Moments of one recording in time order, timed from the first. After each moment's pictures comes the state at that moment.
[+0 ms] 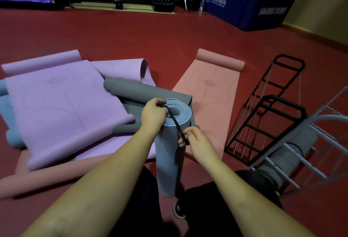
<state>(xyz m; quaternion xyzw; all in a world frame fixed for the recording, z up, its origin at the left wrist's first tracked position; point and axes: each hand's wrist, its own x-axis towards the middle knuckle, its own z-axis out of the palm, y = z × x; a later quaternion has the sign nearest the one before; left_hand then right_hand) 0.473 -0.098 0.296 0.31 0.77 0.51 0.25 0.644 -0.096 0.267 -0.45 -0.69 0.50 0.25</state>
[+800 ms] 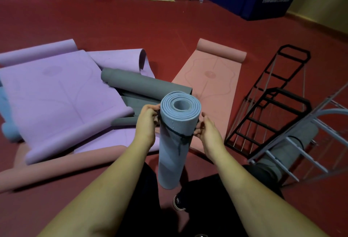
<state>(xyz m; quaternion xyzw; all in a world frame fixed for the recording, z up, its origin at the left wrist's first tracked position) 0.472 -0.119 0.254 0.19 0.57 0.67 0.43 0.650 -0.049 0.230 -0.52 -0.70 0.37 0.32</state>
